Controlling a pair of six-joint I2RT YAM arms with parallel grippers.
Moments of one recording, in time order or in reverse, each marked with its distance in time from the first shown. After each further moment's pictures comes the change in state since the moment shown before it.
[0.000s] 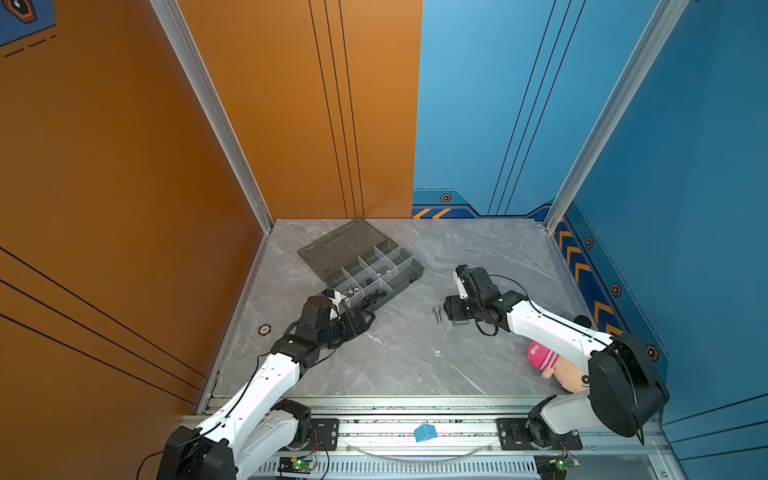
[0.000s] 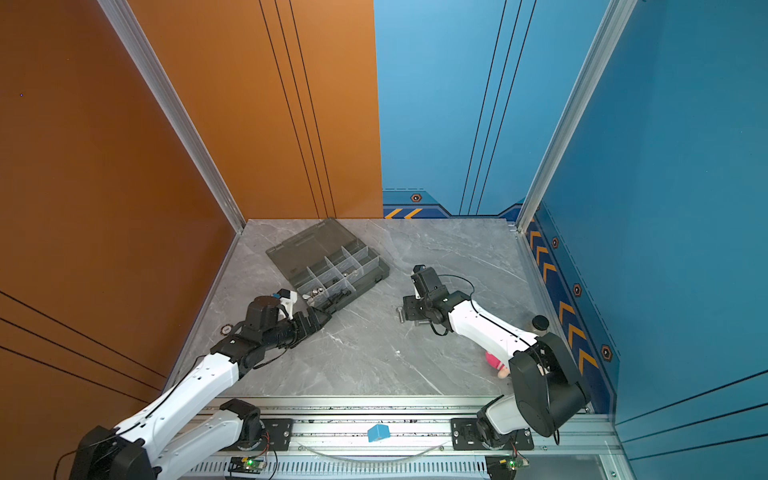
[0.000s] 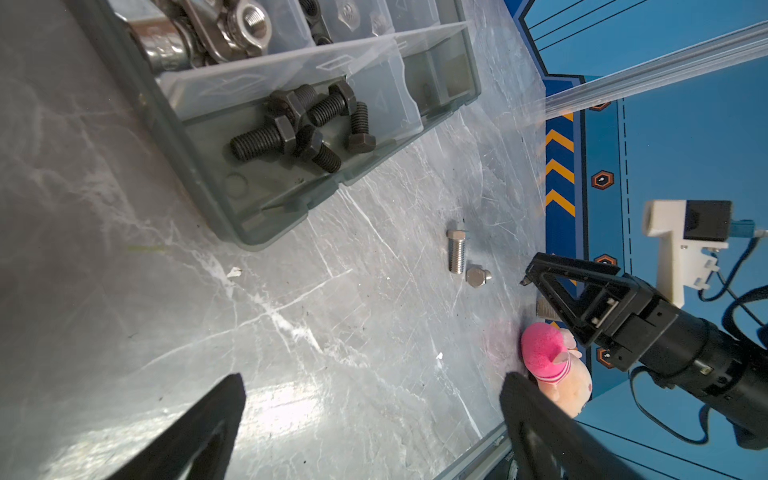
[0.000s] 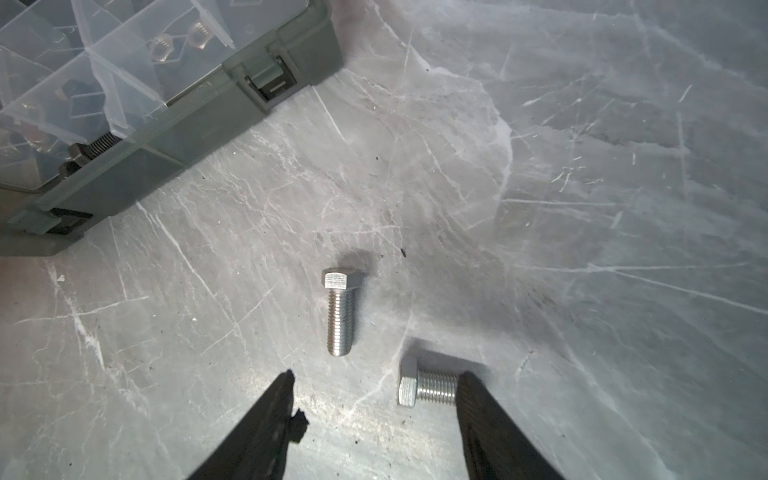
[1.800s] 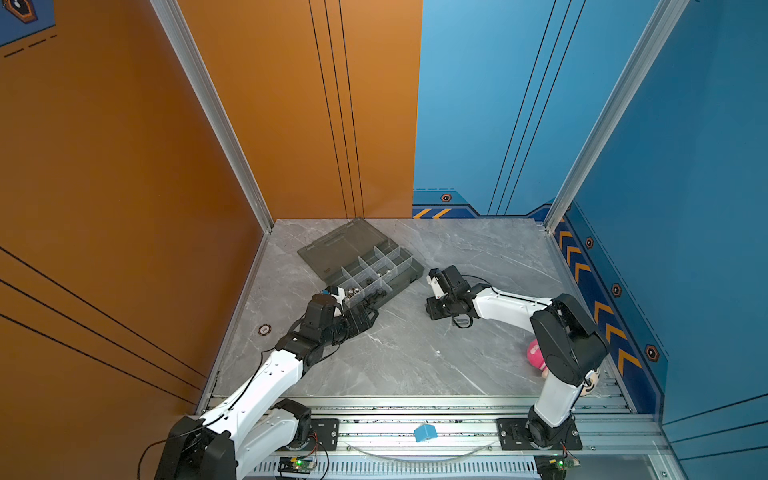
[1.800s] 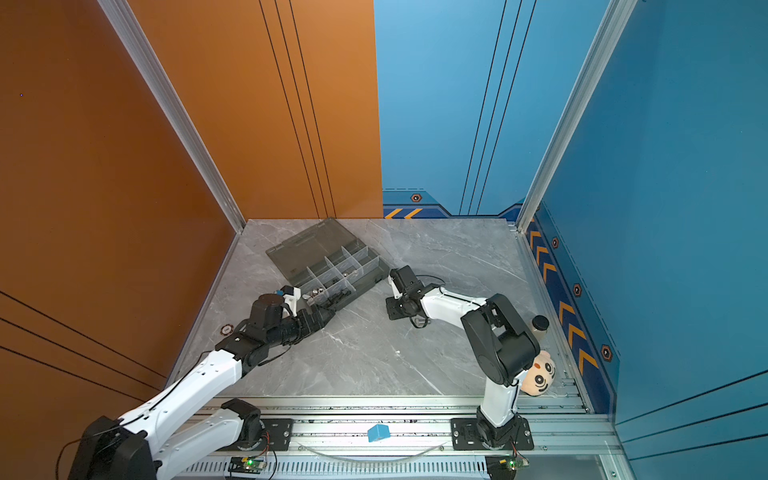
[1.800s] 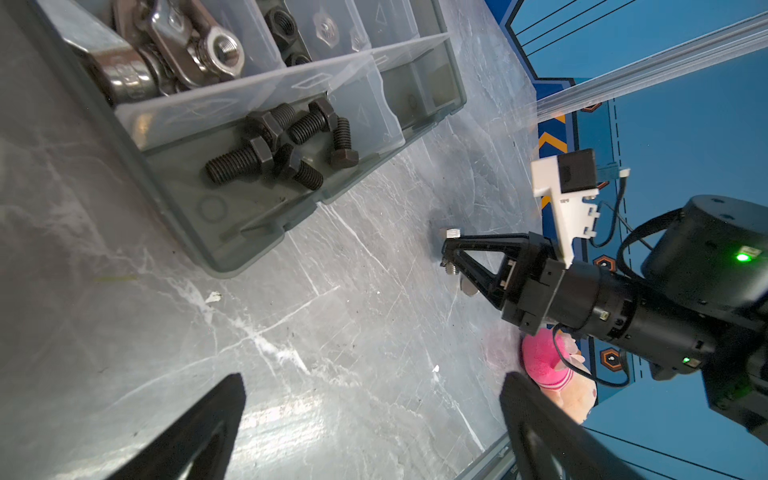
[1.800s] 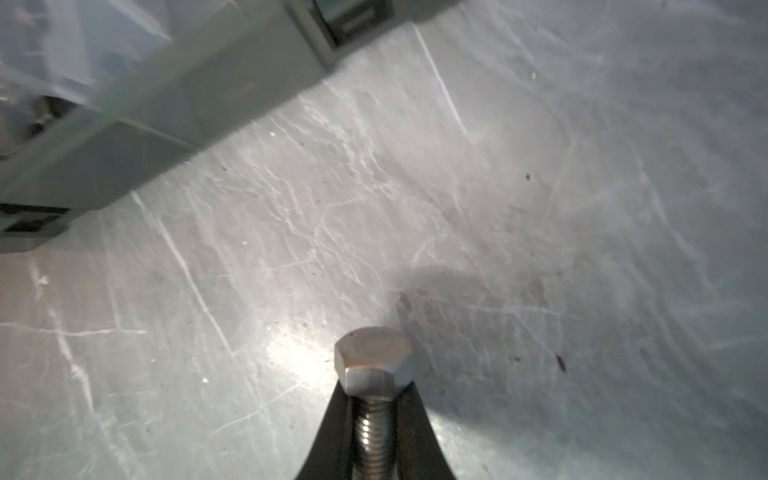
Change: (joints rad) left arm -0.025 0.025 0.010 0.053 -0.034 0.000; right arm 0.045 0.322 0.163 0.105 -0.163 -0.054
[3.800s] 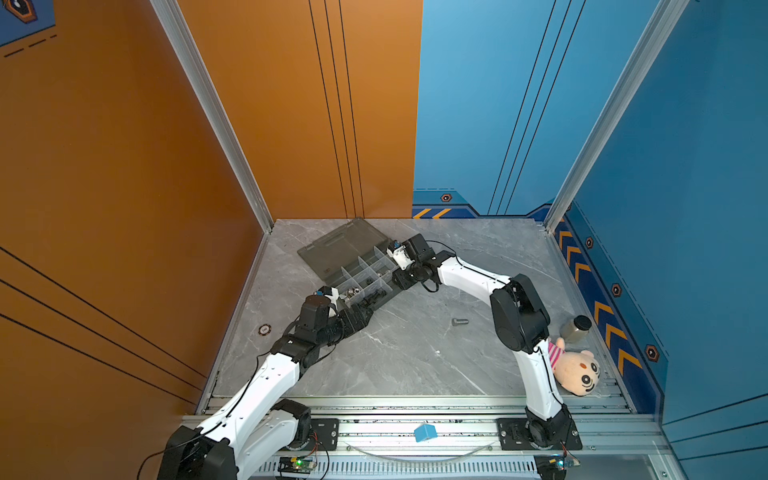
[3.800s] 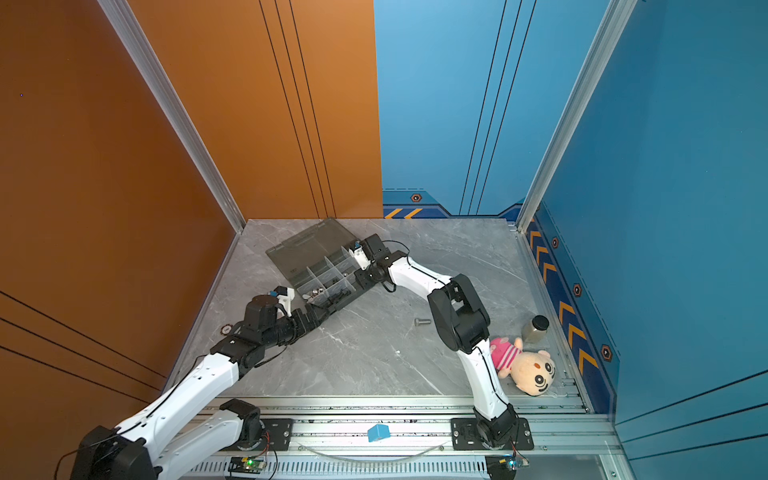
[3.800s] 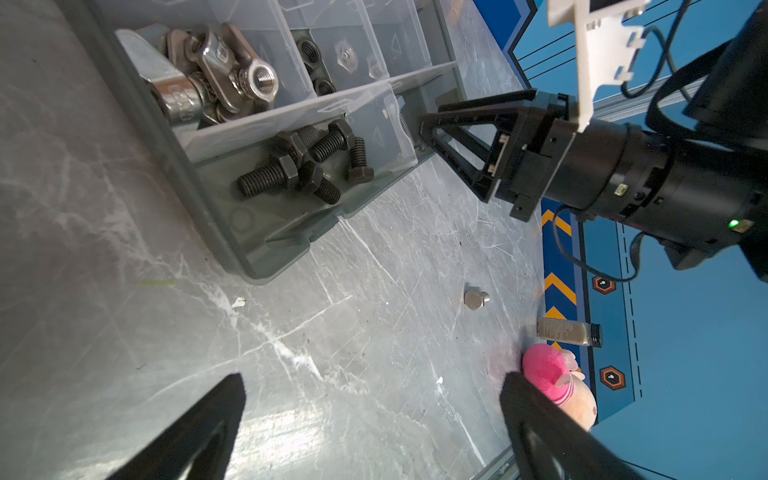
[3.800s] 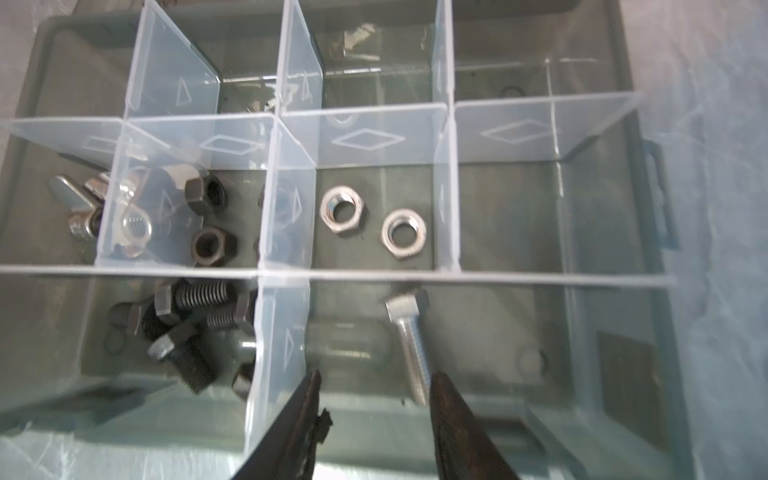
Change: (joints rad) left arm 0.047 -0.032 -0.019 -0.008 0.002 0.000; right arm 0.050 0.381 0.640 -0.178 0.011 -0.304
